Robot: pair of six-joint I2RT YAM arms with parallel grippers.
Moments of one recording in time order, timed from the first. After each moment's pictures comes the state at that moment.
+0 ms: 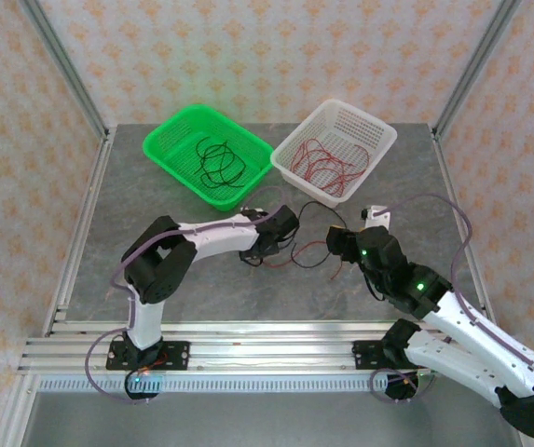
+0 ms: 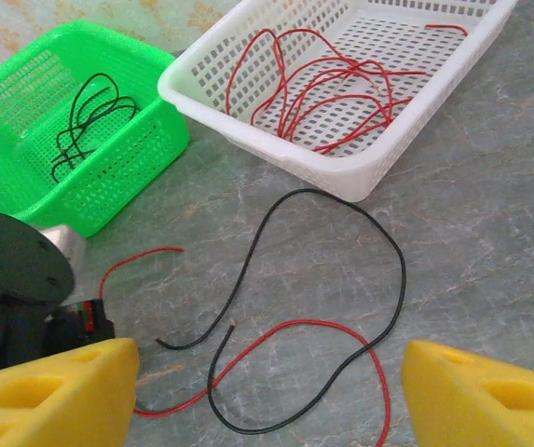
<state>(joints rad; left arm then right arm) -0.80 1.93 1.30 -0.75 -0.36 -1.05 0.76 0.70 0.69 -0.55 0.43 0.62</state>
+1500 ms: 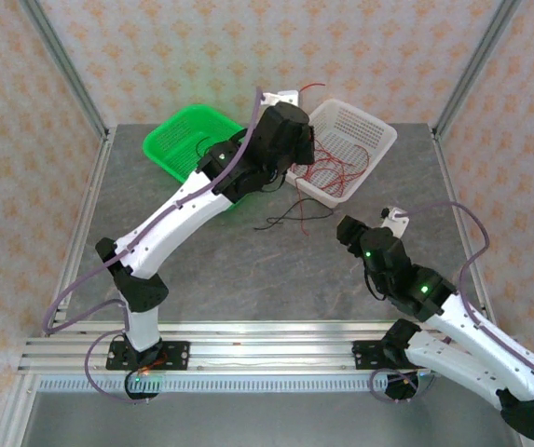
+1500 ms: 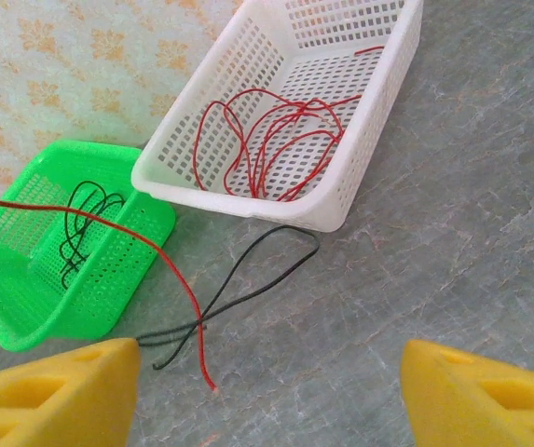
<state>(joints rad) -0.84 1.86 2.26 -0.88 -0.41 -0.60 0.76 0.68 0.69 -0.54 0.57 0.89</state>
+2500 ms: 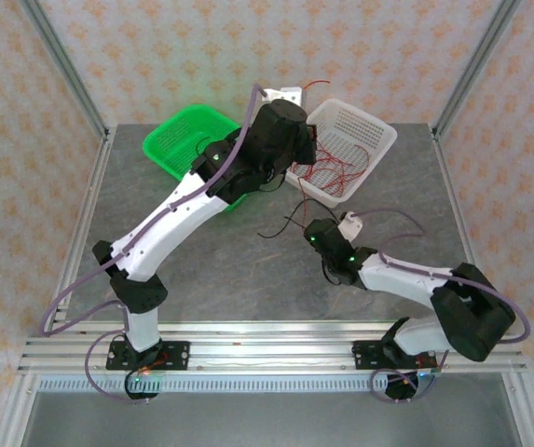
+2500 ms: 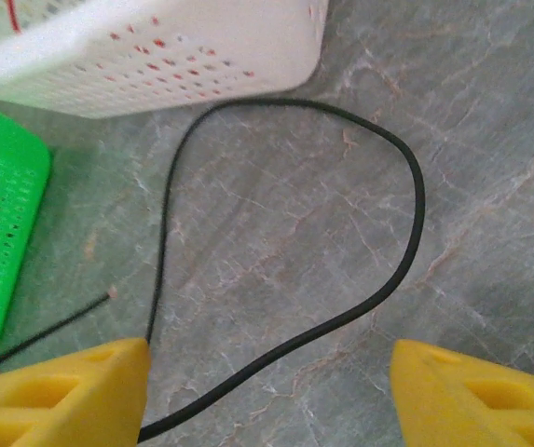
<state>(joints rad) -0.86 1.84 2.30 -0.89 -0.38 -0.56 0.72 1.36 0.59 -0.03 0.47 1.19</state>
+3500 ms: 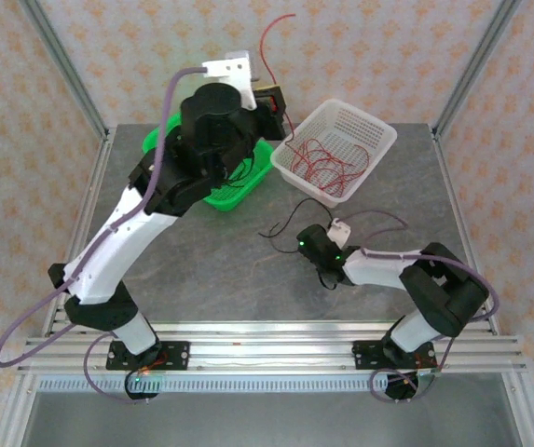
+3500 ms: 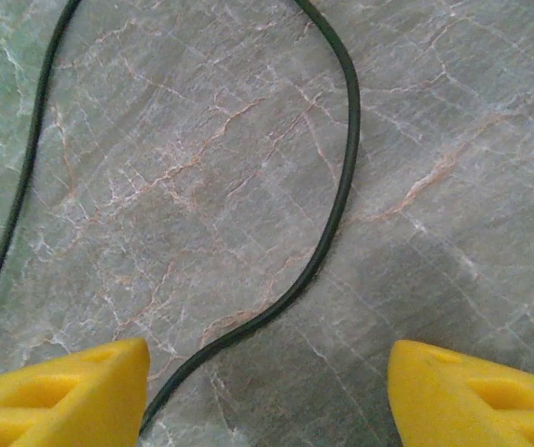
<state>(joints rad) -0.86 1.64 2.28 -0.70 -0.47 -0.47 0.74 1.55 0.63 -0.08 0.41 1.11</state>
